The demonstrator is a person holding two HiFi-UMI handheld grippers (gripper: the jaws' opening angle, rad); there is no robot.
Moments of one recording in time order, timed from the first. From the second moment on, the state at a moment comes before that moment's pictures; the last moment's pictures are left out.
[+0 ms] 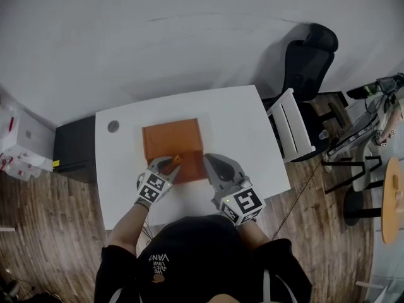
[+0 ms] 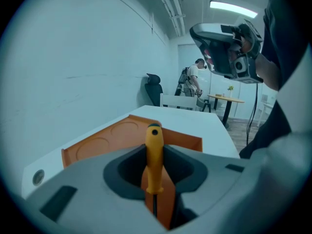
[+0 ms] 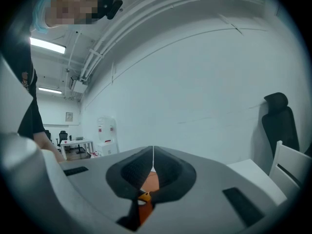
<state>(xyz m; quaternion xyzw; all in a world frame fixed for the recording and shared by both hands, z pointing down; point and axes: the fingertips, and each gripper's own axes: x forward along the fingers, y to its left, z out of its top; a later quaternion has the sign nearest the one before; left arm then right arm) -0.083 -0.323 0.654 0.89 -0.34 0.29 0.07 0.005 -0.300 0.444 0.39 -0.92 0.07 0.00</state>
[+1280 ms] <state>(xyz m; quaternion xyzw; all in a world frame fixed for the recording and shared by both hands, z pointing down) -0.074 -0.325 0.708 0.87 -0.29 0.39 0.12 0.008 -0.300 0.453 0.38 -0.92 0.08 0.01</state>
